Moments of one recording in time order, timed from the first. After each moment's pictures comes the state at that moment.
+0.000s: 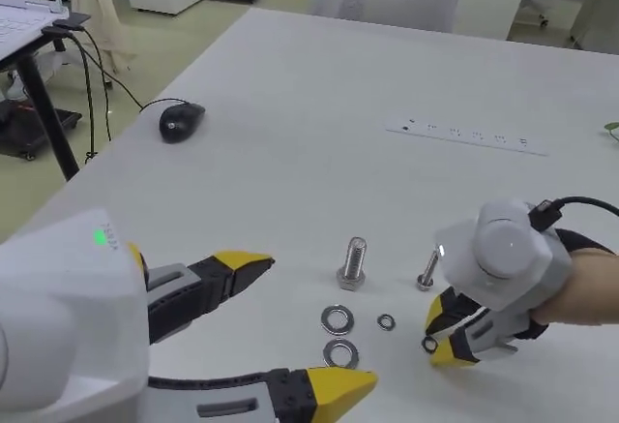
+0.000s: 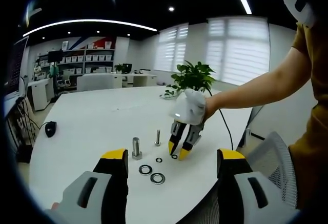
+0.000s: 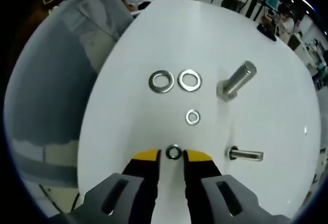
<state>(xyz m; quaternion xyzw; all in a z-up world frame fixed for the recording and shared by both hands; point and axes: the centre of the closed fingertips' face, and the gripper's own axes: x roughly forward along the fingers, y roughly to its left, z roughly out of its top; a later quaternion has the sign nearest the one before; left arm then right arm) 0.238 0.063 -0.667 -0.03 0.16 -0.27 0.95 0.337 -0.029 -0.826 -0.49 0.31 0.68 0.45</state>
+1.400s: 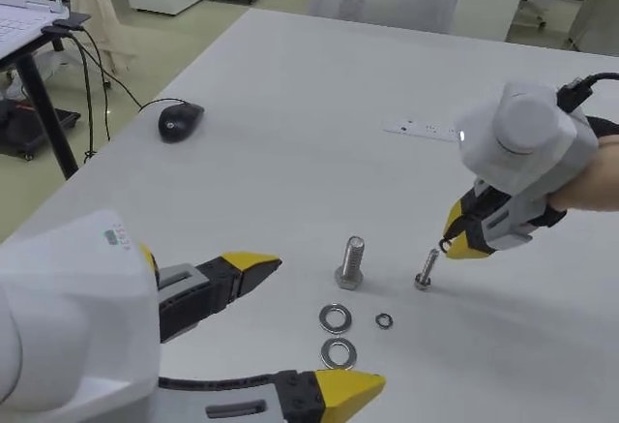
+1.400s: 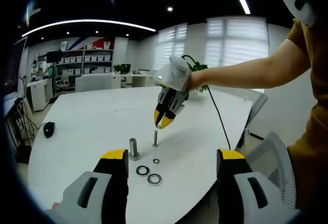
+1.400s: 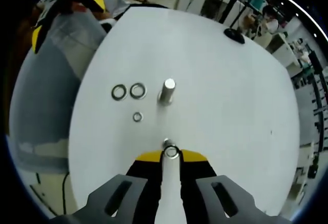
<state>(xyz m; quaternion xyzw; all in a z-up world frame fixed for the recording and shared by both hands) 0.238 0.055 -0.665 -0.03 0.16 -0.28 0.95 0.408 -0.011 -0.749 -0.52 0.29 0.63 0.50</state>
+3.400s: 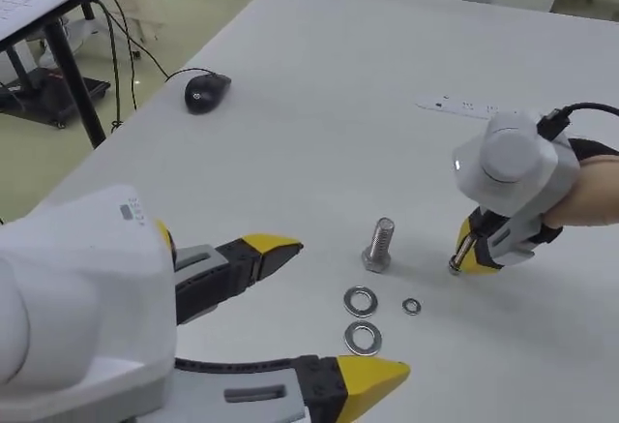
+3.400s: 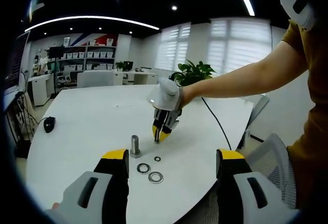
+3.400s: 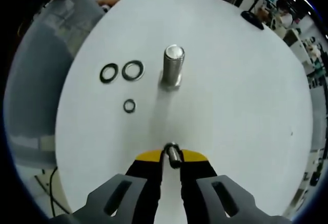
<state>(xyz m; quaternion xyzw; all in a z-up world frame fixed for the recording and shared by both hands) 0.242 0.059 -0.671 -0.04 0.17 -0.27 0.95 0.417 -0.014 -0.817 -0.54 0.32 0.64 0.45</state>
